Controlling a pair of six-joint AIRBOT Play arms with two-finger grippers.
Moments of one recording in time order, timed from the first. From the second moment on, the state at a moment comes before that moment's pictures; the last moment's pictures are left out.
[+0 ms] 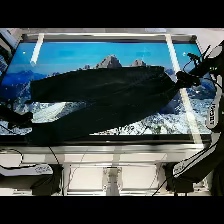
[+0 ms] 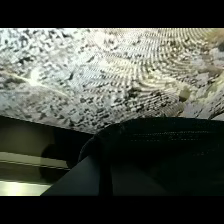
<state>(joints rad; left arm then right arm) 0.64 -1.45 1.07 1.43 -1.30 -1.27 -0.29 -1.84 1.95 -1.27 1.71 1.43</state>
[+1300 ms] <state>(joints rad) 0.64 -1.21 1.32 1.63 -1.07 -1.37 -0.22 -1.85 1.72 -1.25 1.43 1.29</state>
